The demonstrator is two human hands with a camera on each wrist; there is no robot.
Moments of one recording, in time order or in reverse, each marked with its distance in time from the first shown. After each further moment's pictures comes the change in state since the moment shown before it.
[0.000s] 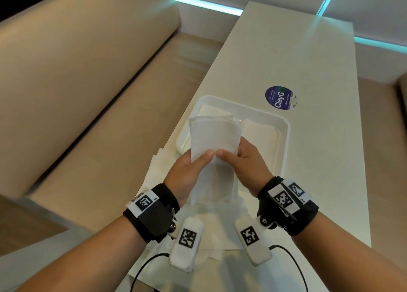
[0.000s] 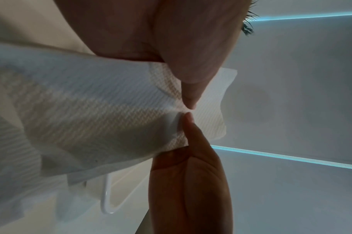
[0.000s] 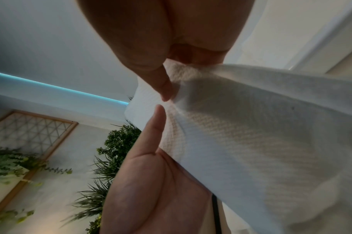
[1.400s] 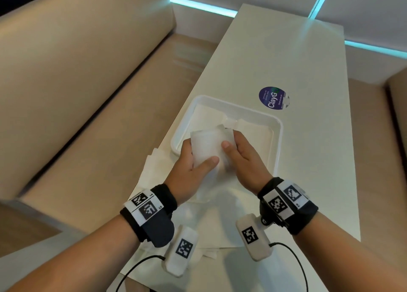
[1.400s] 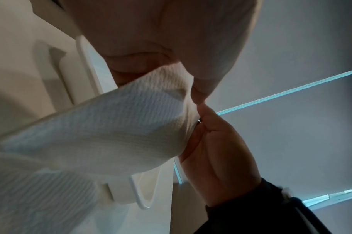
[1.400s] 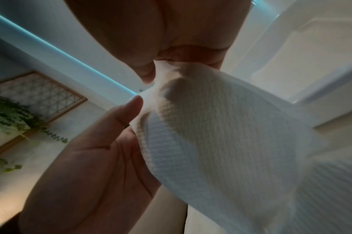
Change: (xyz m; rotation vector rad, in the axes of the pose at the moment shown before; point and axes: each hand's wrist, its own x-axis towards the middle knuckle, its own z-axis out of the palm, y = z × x) left_hand -0.007 0.004 0.013 0.197 -0.005 0.198; right_hand -0.006 0.001 -0.010 -0.171 0.042 -0.106
